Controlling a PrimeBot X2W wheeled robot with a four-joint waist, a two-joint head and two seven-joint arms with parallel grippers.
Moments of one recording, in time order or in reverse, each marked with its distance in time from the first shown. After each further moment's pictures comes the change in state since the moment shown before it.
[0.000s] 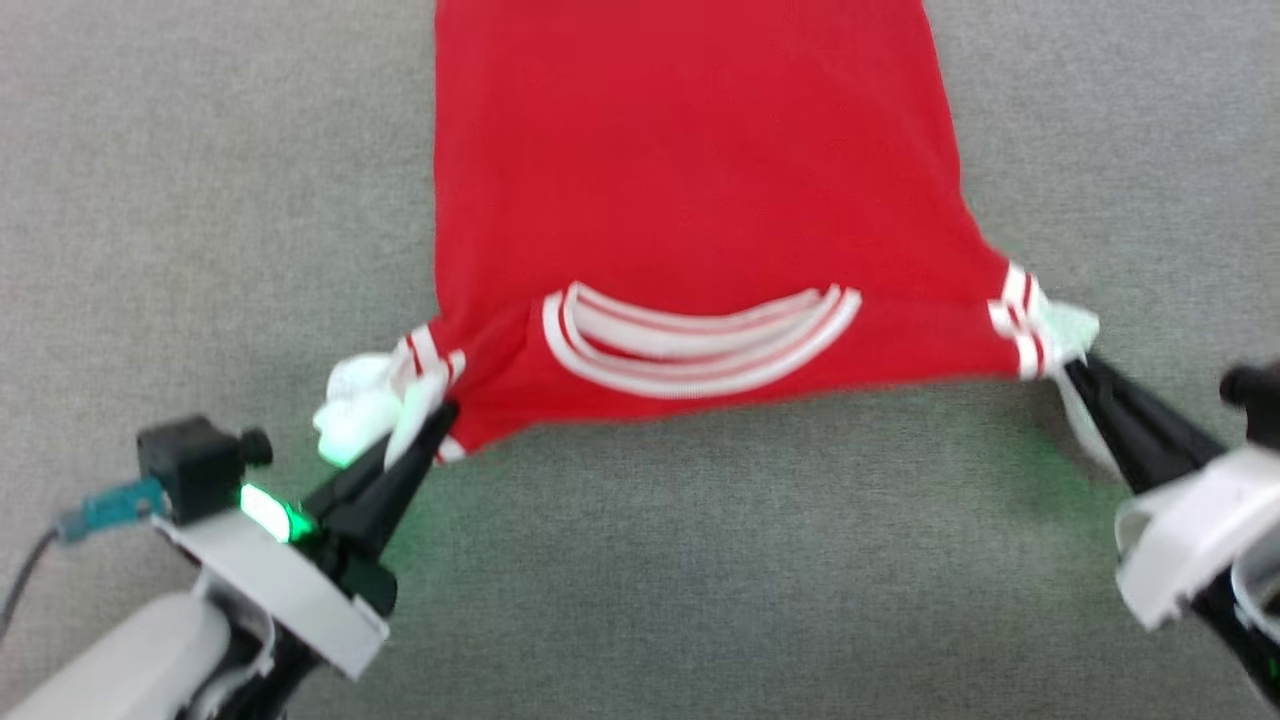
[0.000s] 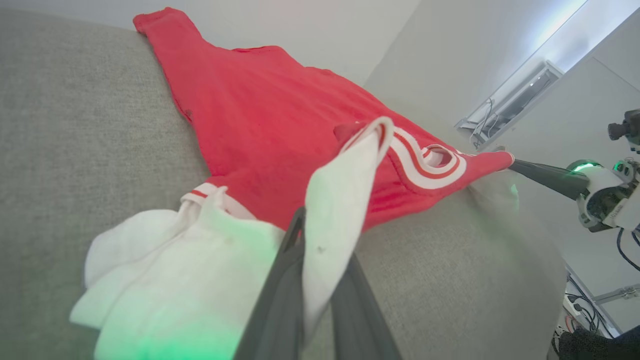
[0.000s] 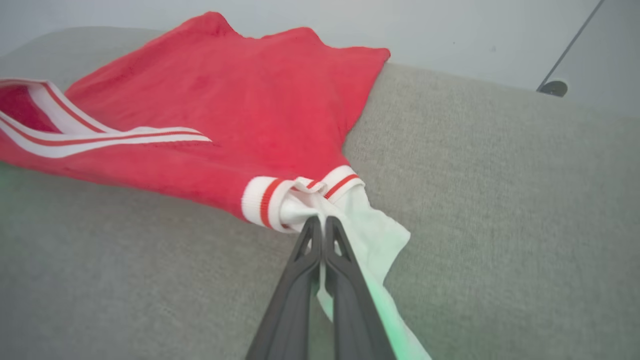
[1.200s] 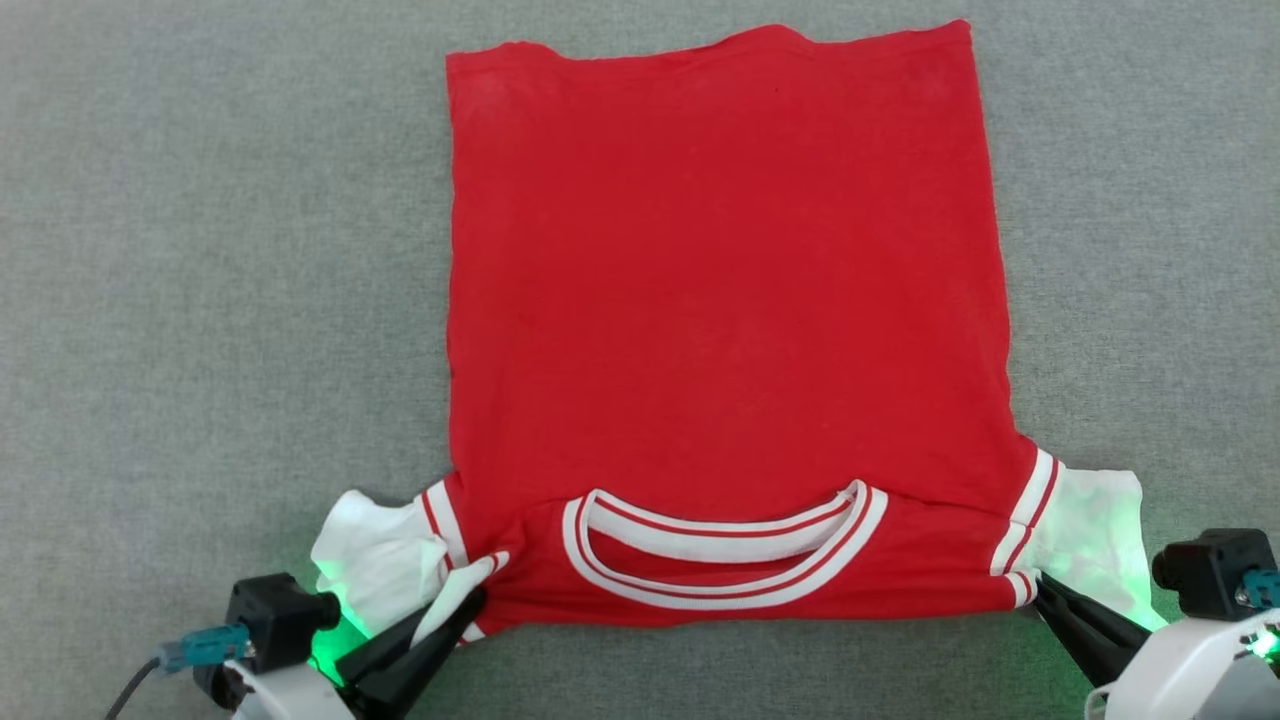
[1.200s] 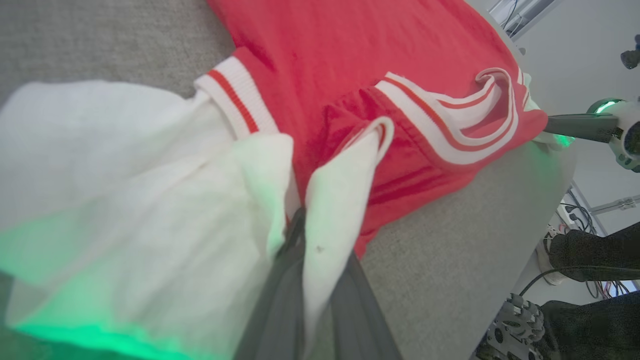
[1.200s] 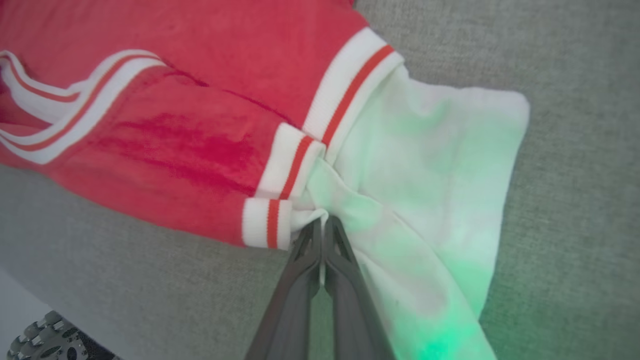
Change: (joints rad) left arm 0.148 0.017 -0.162 0.089 0.127 -0.002 -0.007; right arm 0.304 0.028 -0.005 -0.038 0.068 0.000 0.145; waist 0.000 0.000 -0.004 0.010
